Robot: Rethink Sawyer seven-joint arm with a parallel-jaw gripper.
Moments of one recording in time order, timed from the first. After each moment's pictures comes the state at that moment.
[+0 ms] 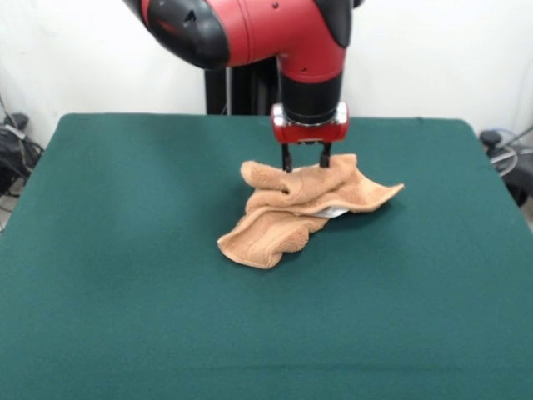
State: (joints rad) arm 2.79 -3.27 -1.44 0.78 -1.60 1.67 2.13
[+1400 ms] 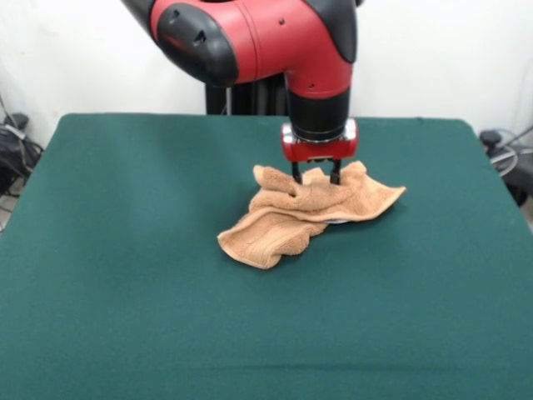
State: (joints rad) arm 2.81 -3.30 -1.44 0.77 -1.62 1.59 2.13
